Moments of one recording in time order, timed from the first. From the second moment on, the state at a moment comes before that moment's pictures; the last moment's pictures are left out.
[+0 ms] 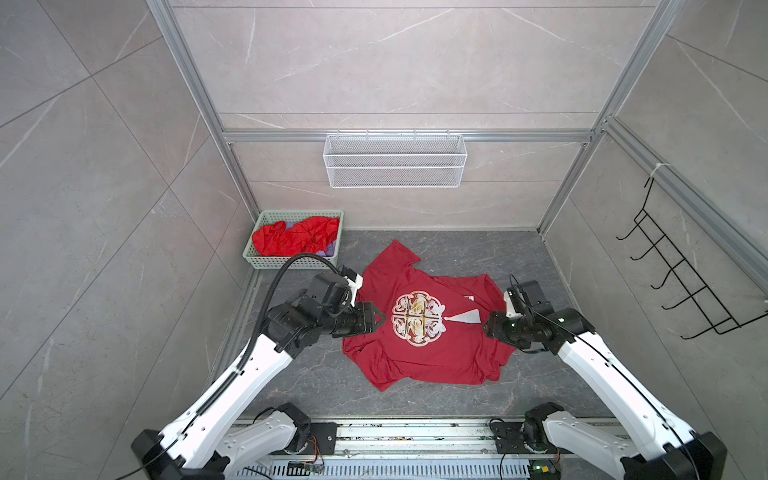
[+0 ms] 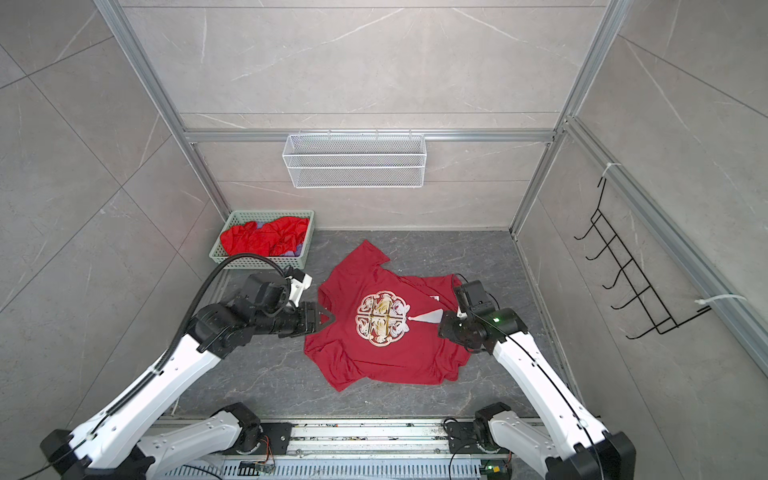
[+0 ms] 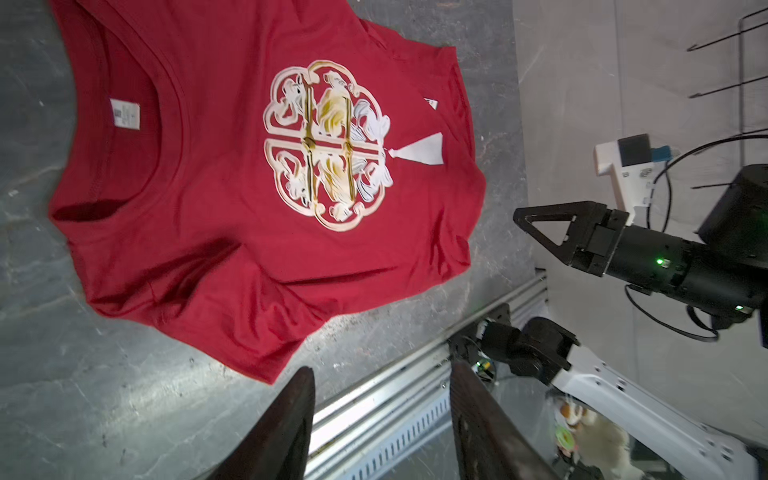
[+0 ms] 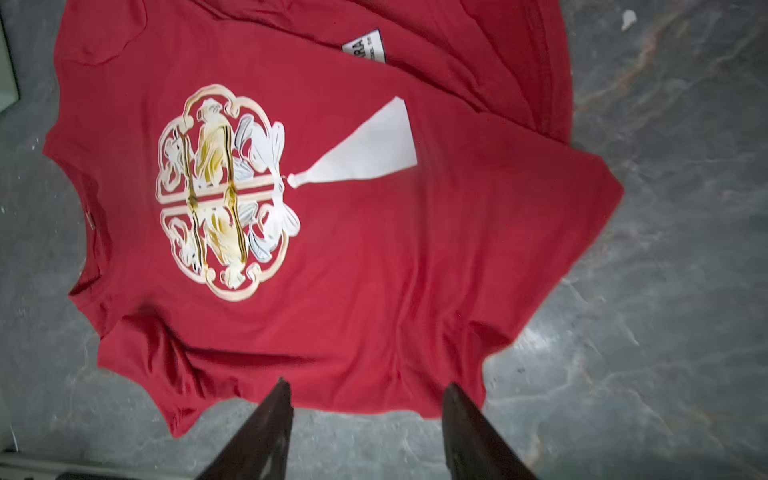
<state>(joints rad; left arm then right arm) -0.63 1.14 1.14 -0.86 0.28 -0.68 0.32 1.13 0.92 -0.90 -0.07 0.61</state>
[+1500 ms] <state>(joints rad) -0.42 1.74 1.44 -0.57 0.14 -0.46 0.15 1.69 1.29 -0.52 -0.13 0.50</state>
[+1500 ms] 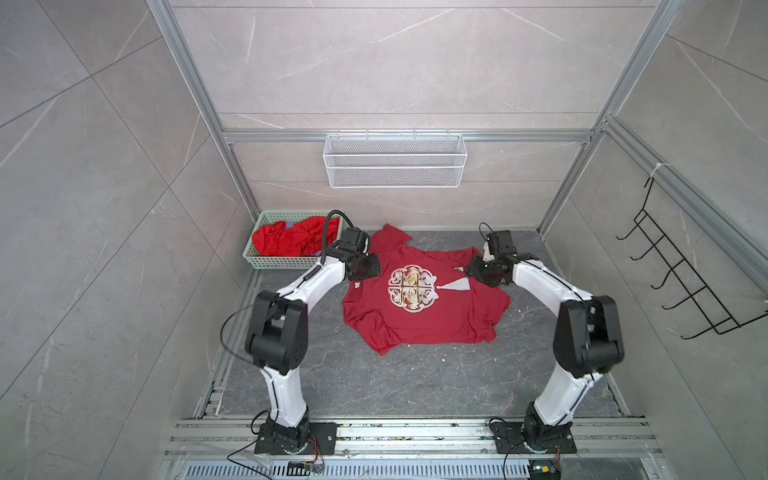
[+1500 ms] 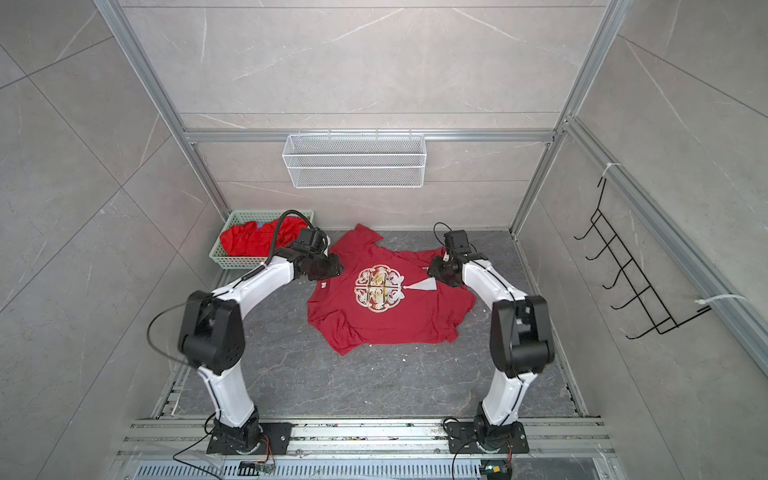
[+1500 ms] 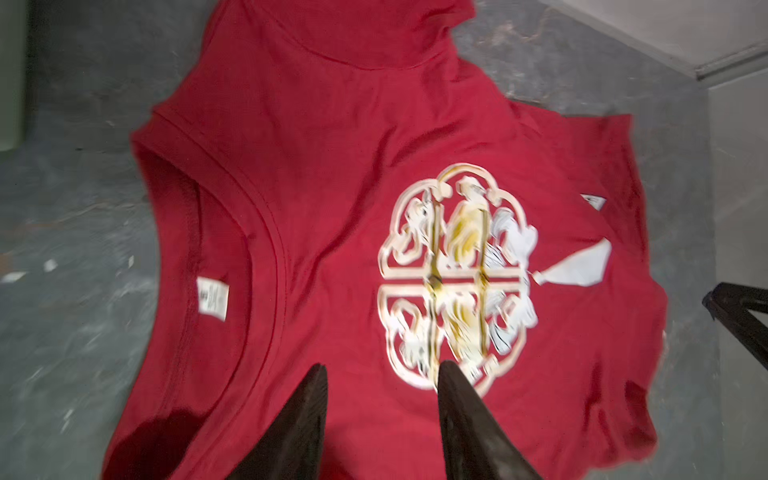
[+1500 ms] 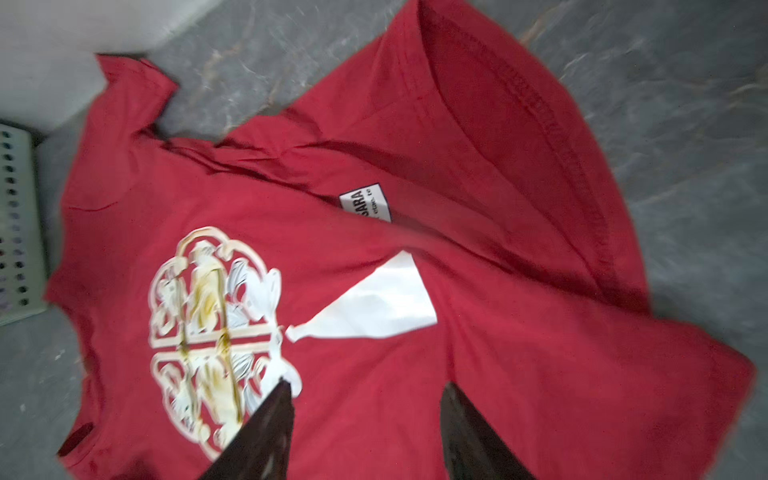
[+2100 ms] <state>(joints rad) -0.81 1.50 0.89 -0.61 -0.05 -0.57 0.17 1.18 0.66 -0.48 -0.30 0.66</state>
